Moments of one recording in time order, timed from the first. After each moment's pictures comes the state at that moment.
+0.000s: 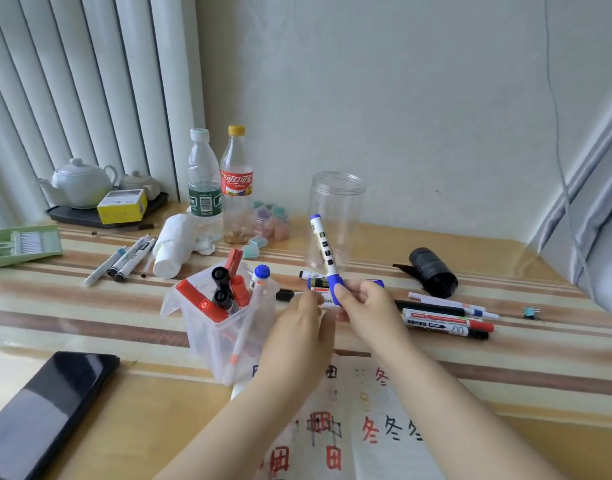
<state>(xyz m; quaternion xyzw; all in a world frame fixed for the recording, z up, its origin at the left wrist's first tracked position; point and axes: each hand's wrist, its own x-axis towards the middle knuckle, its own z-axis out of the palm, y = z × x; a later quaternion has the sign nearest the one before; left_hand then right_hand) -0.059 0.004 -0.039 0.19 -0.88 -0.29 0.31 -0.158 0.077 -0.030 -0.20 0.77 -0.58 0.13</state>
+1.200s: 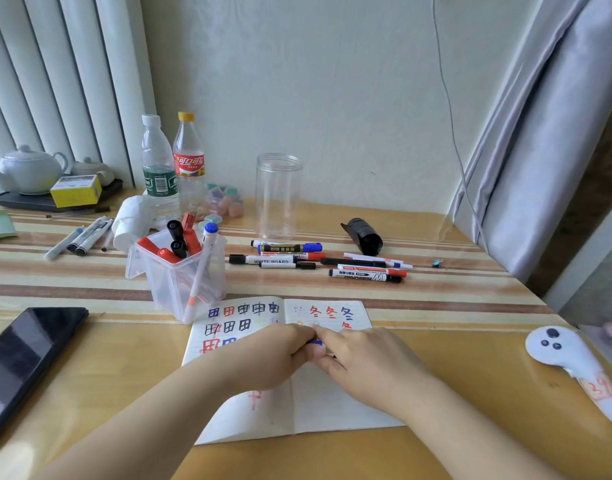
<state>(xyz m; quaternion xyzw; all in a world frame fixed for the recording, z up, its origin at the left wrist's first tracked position) 0.004 0.068 -0.035 -0.05 -0.97 -0.24 -0.02 -0.060 0.229 -0.025 -0.53 0.85 -0.02 -0.08</state>
